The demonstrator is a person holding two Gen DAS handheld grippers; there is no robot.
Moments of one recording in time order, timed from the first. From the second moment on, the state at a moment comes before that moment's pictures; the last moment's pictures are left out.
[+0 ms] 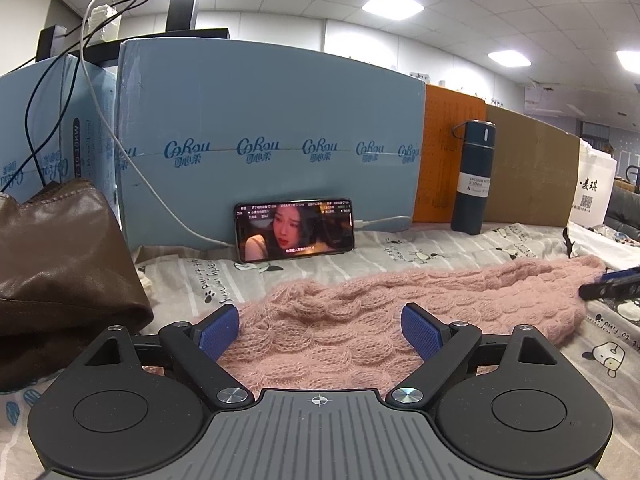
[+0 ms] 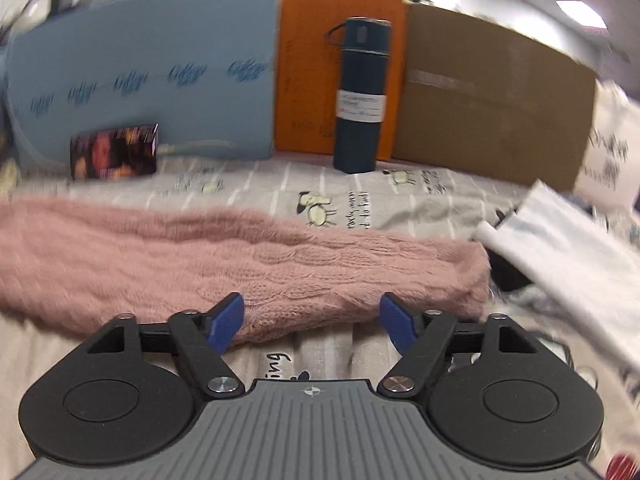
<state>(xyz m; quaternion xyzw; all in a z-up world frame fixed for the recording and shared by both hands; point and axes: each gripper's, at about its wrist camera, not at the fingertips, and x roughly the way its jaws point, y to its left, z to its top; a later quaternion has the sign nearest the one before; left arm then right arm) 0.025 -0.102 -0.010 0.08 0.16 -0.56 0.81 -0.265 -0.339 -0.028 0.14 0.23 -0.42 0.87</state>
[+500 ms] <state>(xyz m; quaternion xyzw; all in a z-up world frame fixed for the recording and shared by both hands) 0.025 -0.100 -0.010 0.08 0.16 -0.56 0.81 -0.336 -0.401 -0.041 0.47 0.06 -0.42 0.77</state>
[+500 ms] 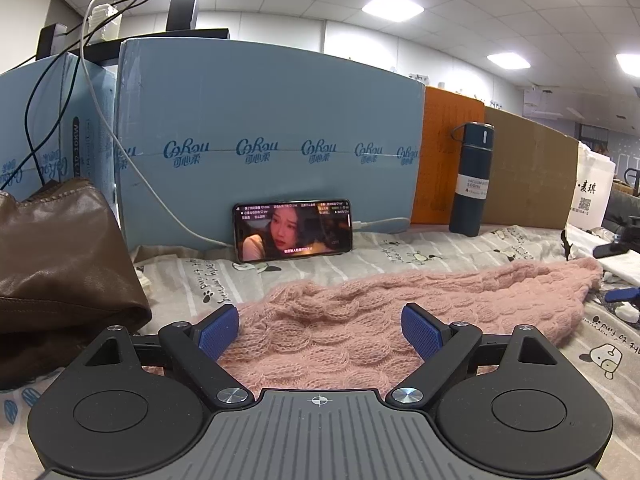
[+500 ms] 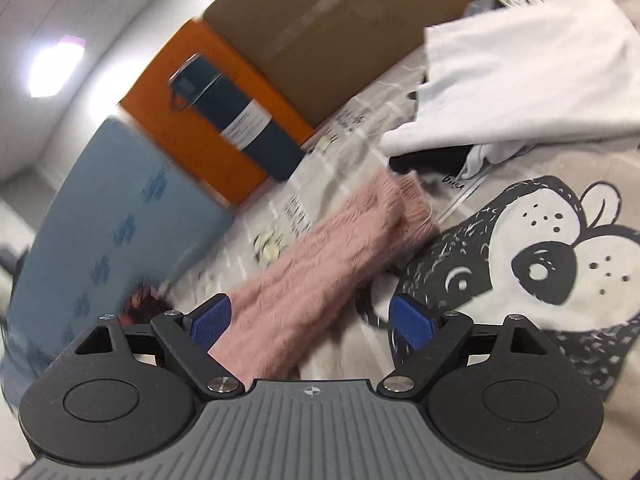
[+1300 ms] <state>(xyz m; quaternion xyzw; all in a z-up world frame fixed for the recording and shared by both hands) 0.030 -0.096 -0.008 0.05 0.16 -0.56 0.81 -0.329 -0.387 -0.037 0.36 -0.08 -0.48 0.79</state>
